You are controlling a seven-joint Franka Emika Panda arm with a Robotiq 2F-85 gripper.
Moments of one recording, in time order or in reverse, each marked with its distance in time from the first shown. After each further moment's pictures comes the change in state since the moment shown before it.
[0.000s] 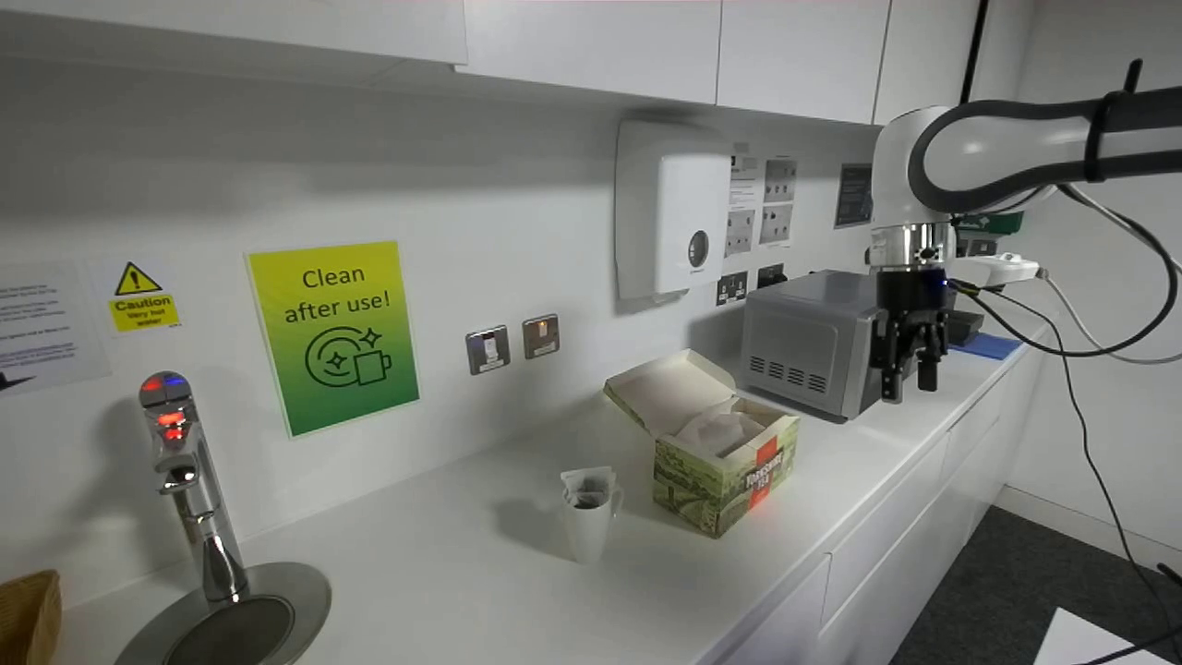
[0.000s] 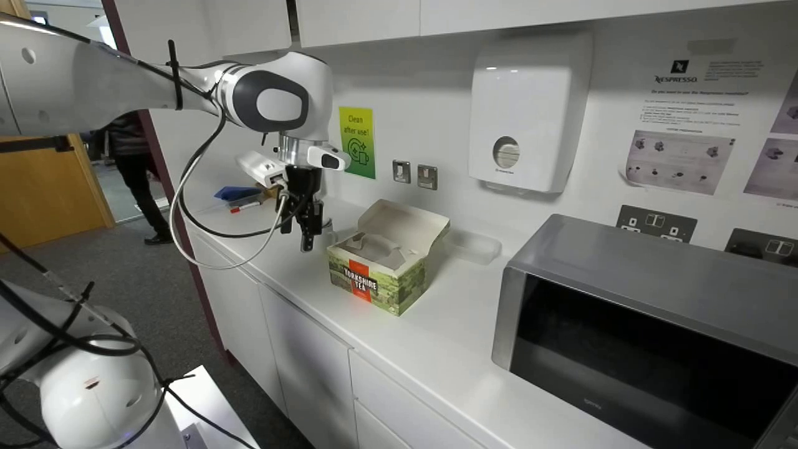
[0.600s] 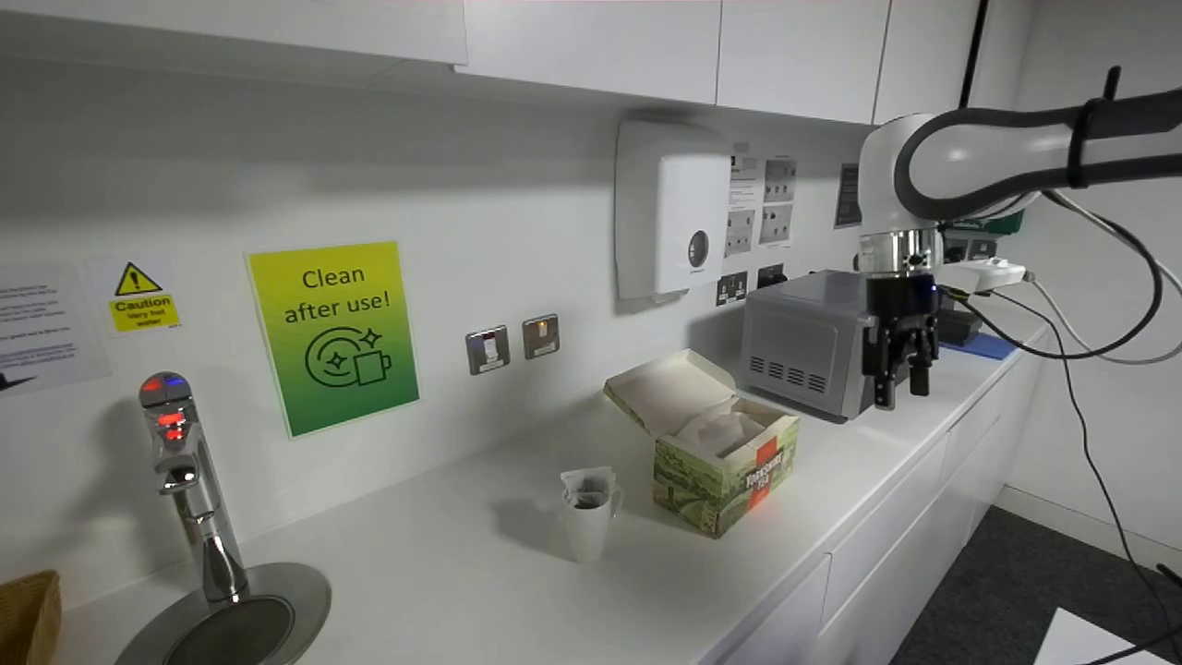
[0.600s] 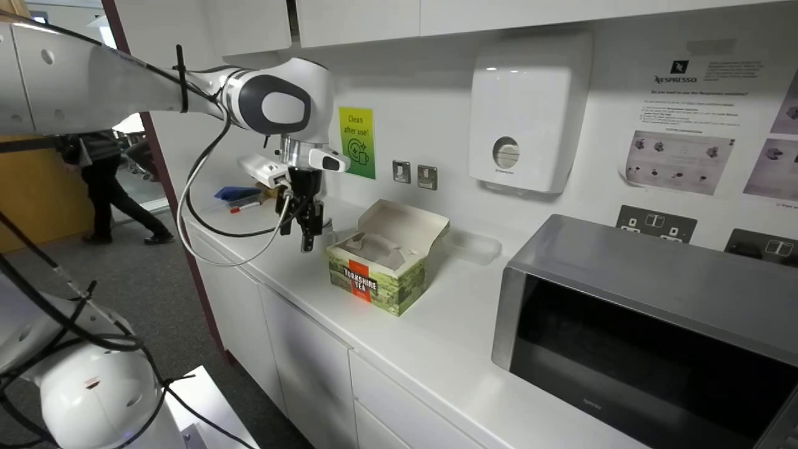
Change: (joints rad) arm 0.006 0.035 0.025 0.010 0.002 0.000 -0.005
